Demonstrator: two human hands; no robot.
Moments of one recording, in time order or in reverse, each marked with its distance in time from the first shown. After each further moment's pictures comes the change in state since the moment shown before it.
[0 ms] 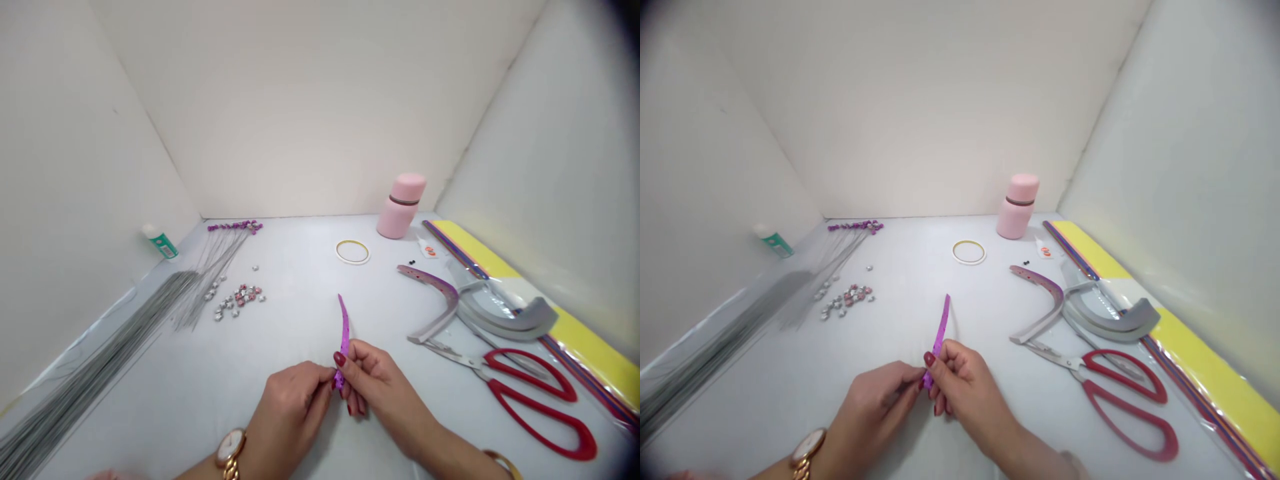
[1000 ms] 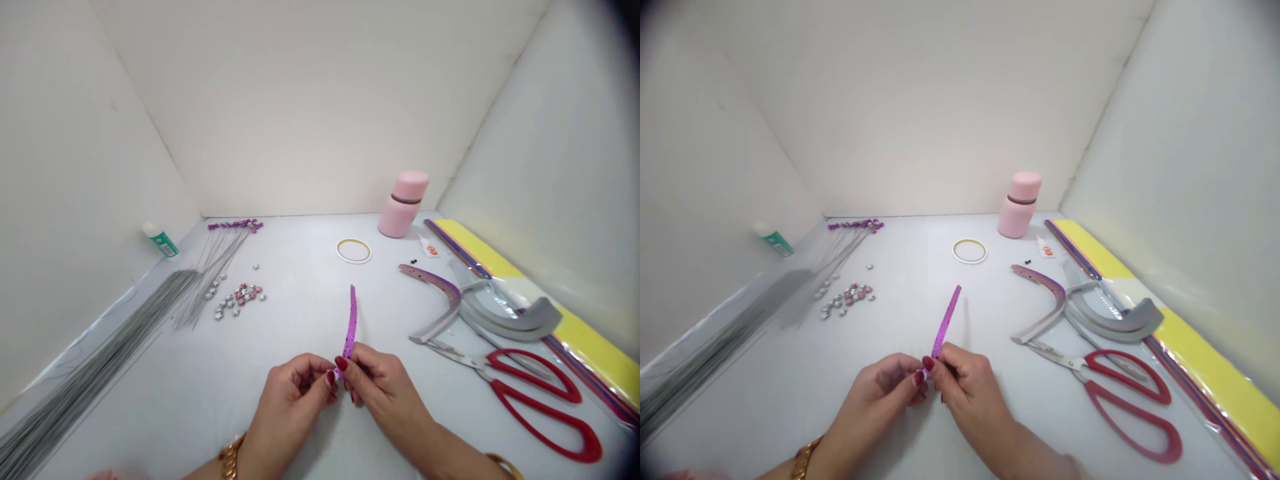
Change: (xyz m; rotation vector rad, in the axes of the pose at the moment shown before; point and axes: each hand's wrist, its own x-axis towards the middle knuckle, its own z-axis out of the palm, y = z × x) left_hand 0.006 0.000 0.005 -0.500 0.036 -0.354; right_hand -0.002 -0.001 -0.004 -0.338 0.075 -0.220
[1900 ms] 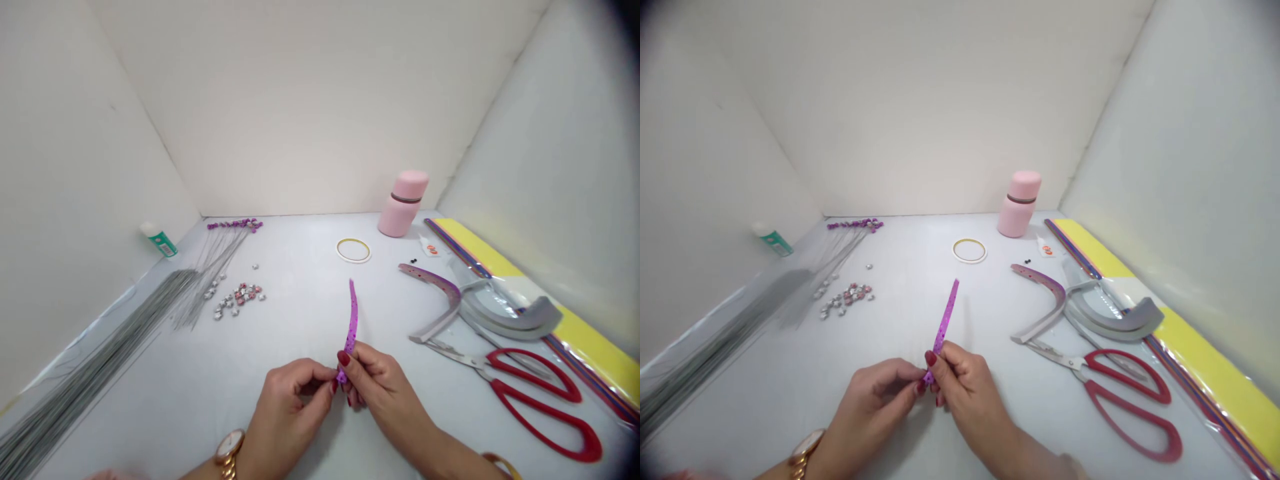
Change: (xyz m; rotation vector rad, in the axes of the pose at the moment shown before) left_hand -0.002 0.005 -0.002 0.155 -0.040 0.186; right_hand 0.000 0.000 0.004 0.109 -0.015 0.049
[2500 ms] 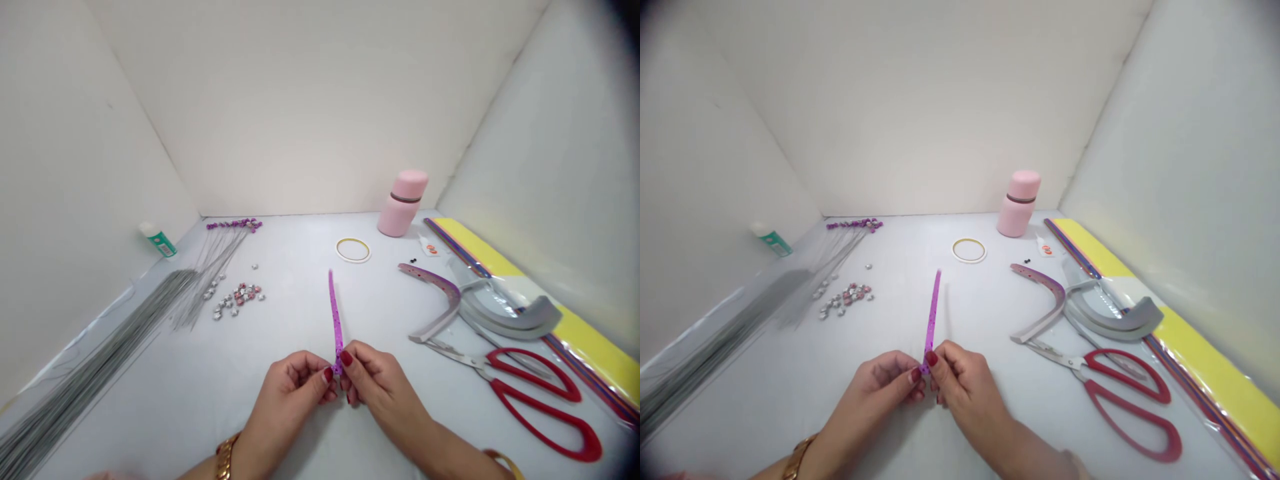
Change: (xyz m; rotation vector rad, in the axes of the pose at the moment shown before) left_hand 0.008 -0.005 0.001 -0.366 0.042 -0.289; right_hand 0.000 0.003 -0.004 -0.063 -0.024 -0.043
